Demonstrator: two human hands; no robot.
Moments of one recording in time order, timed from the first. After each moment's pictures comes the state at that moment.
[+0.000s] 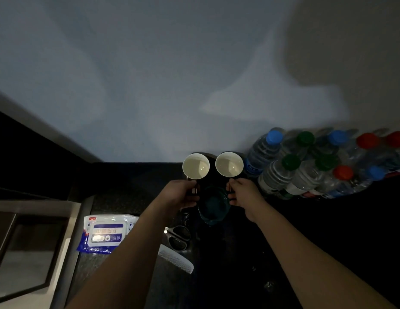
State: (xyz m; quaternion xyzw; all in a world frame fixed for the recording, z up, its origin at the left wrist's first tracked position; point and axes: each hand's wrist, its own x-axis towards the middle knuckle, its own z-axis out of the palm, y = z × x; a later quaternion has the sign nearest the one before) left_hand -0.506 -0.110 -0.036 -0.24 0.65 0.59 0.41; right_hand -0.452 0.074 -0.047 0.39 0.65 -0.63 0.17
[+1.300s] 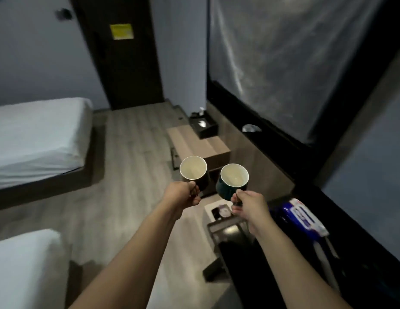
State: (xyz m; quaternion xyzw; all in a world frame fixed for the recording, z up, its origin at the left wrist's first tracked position) left_hand -0.017 -0.474 0.175 -0.49 0.46 0.71 -0.20; right_hand -0.144 -0.343 0.155 -0.06 0.69 -0.62 0.35
